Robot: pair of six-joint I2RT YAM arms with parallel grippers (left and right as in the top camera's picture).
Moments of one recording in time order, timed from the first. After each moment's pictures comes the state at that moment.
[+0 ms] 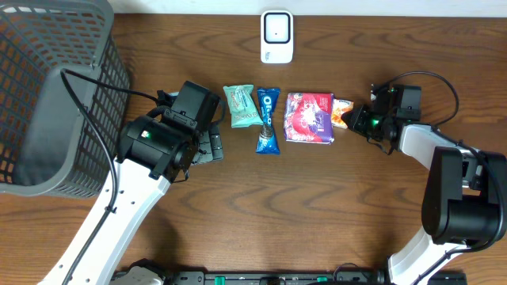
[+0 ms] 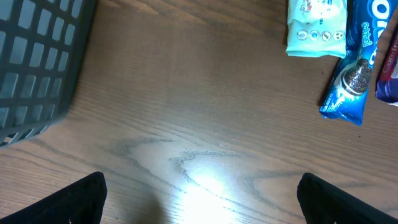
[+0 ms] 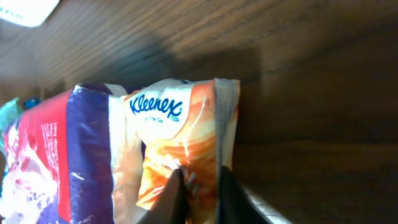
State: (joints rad) left arm -0.46 1.34 1.37 -1.29 -0.27 -0.60; right arm -0.09 1.89 0.96 -0.07 -0.51 0.38
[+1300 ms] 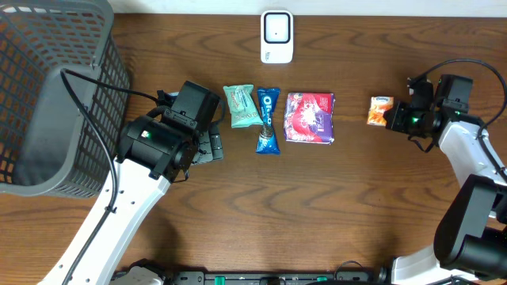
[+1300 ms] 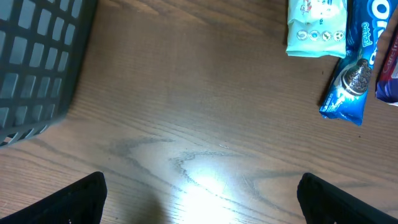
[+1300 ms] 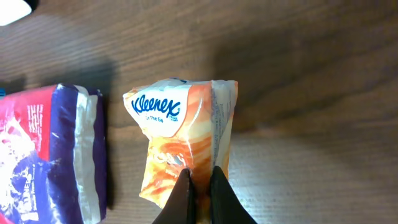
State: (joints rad) left arm -0.46 1.34 1.37 -1.29 -0.27 -0.60; right arm -0.26 1.74 1.08 -0.42 -0.40 0.02
